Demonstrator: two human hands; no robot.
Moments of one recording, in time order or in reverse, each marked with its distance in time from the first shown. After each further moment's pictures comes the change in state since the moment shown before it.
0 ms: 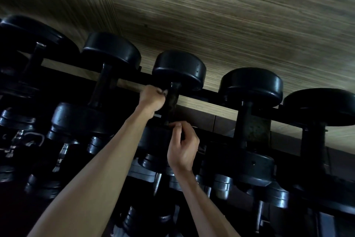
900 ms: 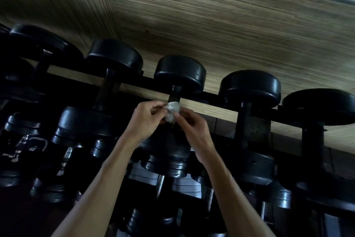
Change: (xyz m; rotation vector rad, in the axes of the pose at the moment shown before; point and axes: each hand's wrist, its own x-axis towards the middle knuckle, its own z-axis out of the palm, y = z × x) left_hand -0.063 -0.028 -0.030 -0.259 -0.199 0.265; right_hand 0.051 -0.023 -0.037 0.276 -0.465 0.343
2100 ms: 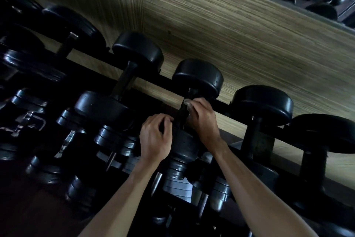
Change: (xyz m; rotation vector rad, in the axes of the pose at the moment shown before) left_hand -0.036 -0.051 0.026 0.199 0.492 0.198; right_hand 0.058 0.010 0.001 -0.935 0.035 -0.739
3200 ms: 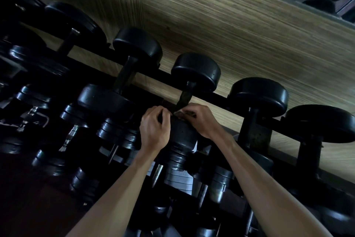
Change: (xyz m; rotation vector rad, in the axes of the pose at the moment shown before) left_hand -0.003 -0.001 0.001 0.006 0.022 -0.011; right_hand -0.008 -0.004 -0.023 0.228 -0.444 0.112
